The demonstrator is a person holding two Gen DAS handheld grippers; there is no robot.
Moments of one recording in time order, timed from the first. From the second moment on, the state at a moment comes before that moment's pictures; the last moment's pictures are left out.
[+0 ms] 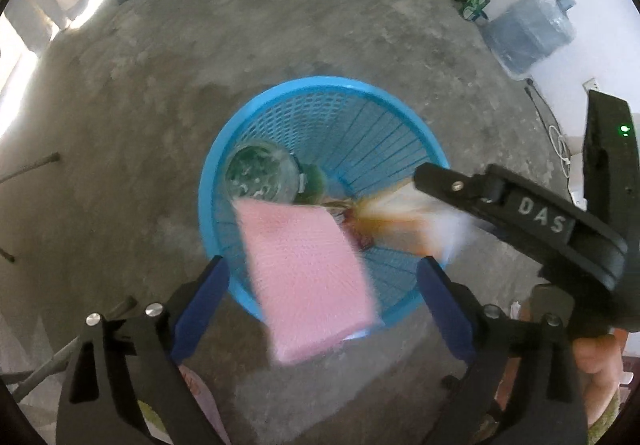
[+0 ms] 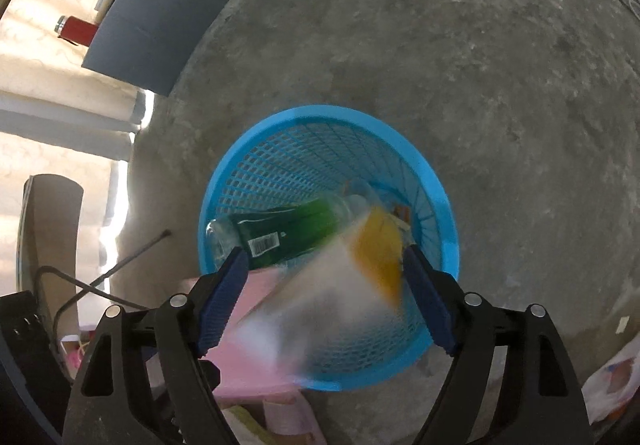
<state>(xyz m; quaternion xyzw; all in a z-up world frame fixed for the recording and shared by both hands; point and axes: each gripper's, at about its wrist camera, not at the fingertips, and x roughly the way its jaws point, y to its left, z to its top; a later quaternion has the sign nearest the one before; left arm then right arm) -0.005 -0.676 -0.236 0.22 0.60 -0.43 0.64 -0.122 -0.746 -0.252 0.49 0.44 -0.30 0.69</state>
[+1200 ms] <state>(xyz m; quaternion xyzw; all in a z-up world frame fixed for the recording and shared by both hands) -0.036 -0.308 0.029 0.13 0.33 -0.44 0.82 -0.183 -0.437 -0.001 0.24 0.26 -0.39 0.85</state>
